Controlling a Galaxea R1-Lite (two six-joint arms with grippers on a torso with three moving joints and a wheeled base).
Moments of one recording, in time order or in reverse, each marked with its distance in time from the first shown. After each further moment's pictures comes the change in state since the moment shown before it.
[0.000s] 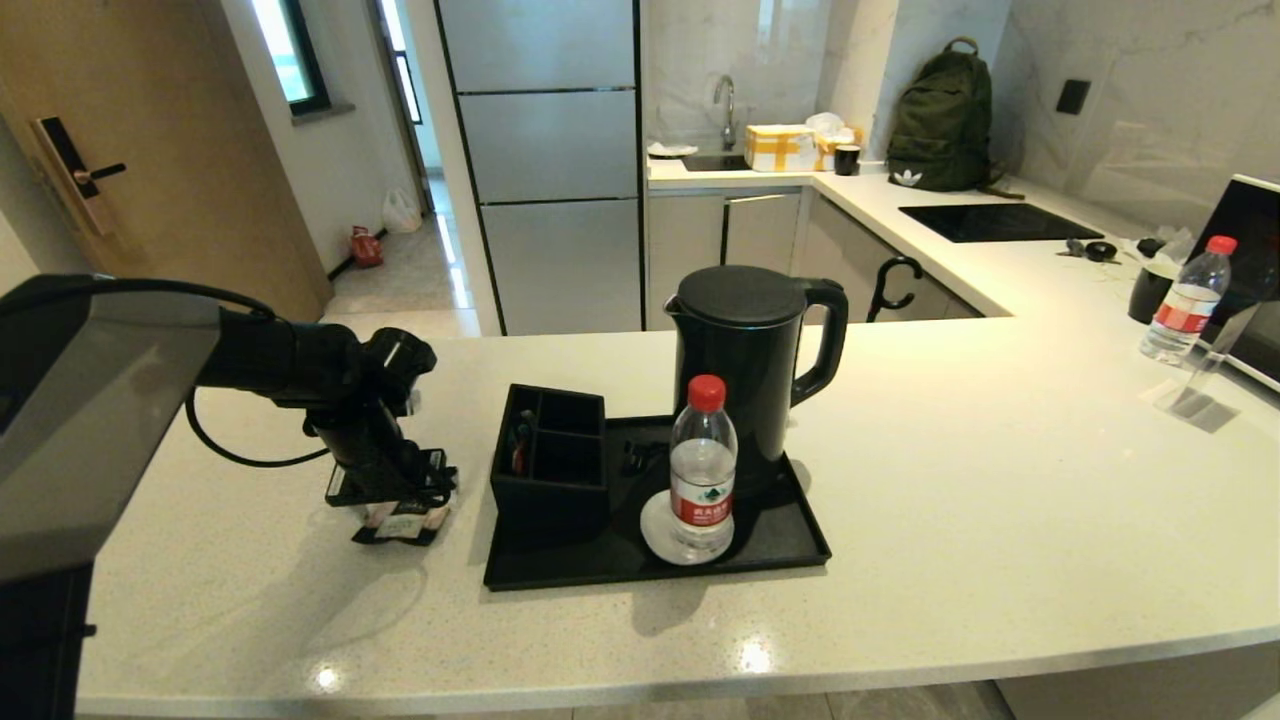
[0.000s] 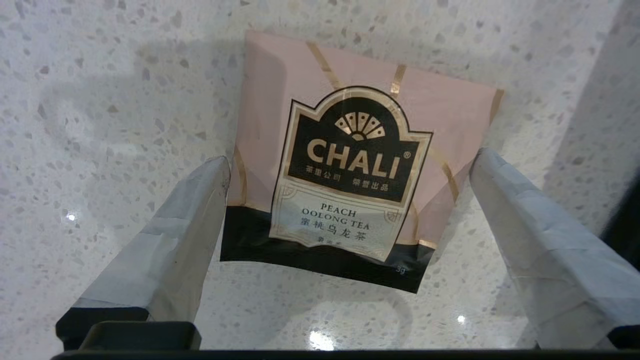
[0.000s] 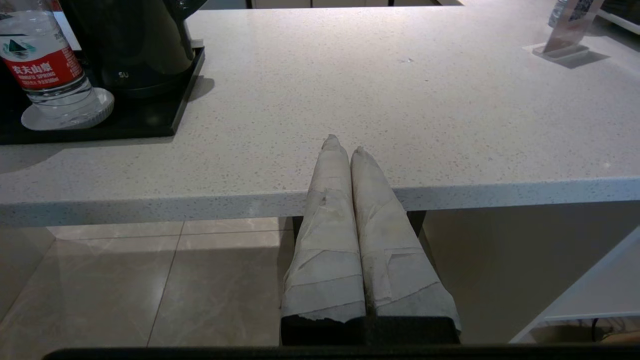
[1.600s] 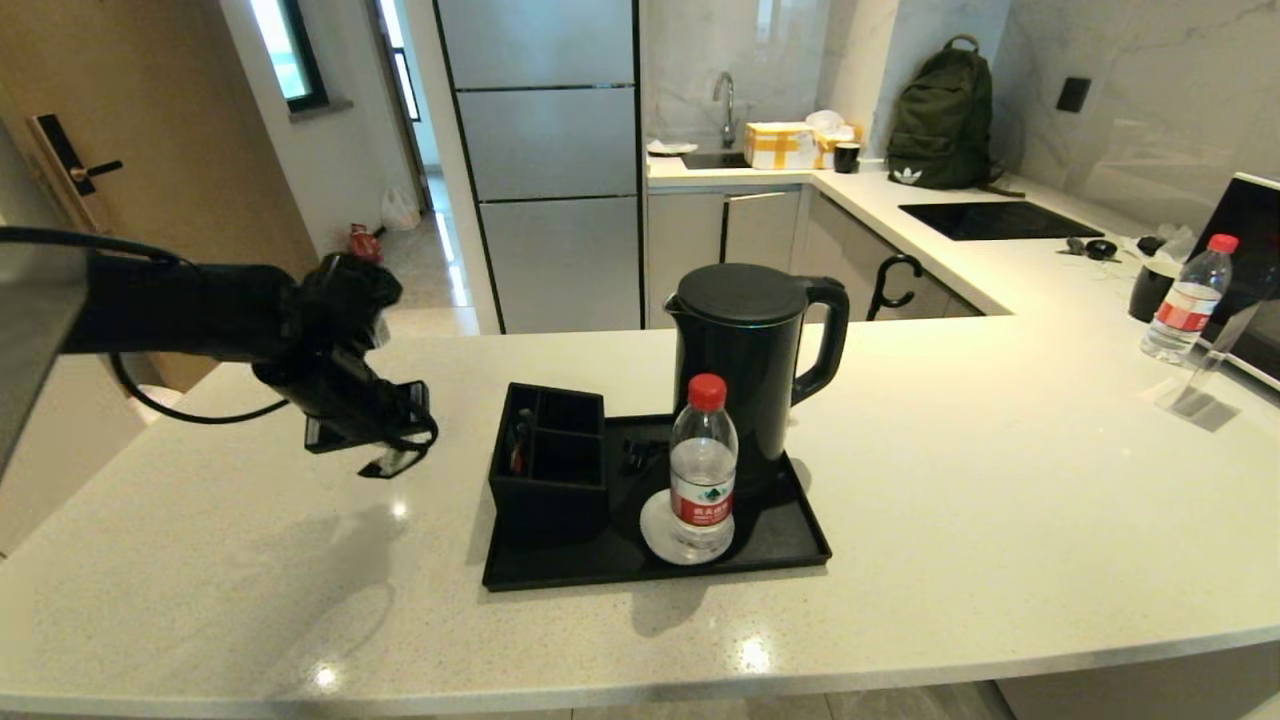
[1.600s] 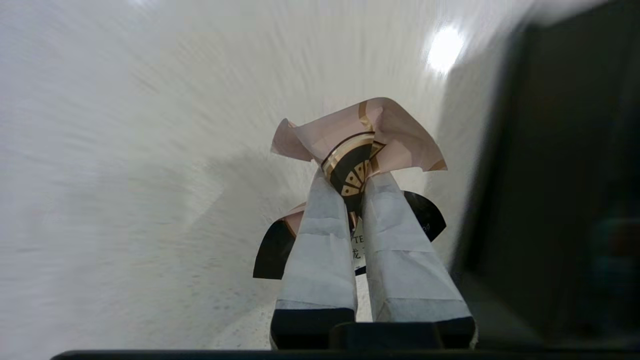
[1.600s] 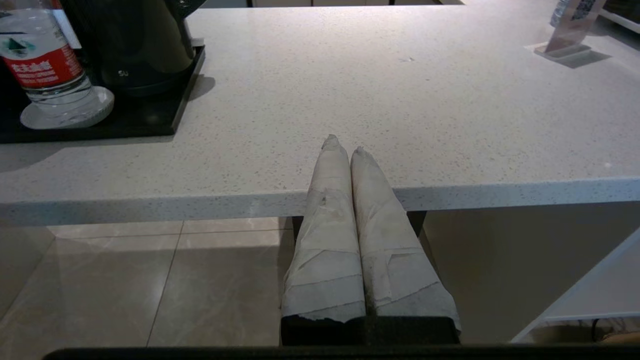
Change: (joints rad) left arm -0.009 -0.221 0.029 -0.106 0.001 -0.094; right arm -0.001 0.000 0.000 0.000 0.000 0.000
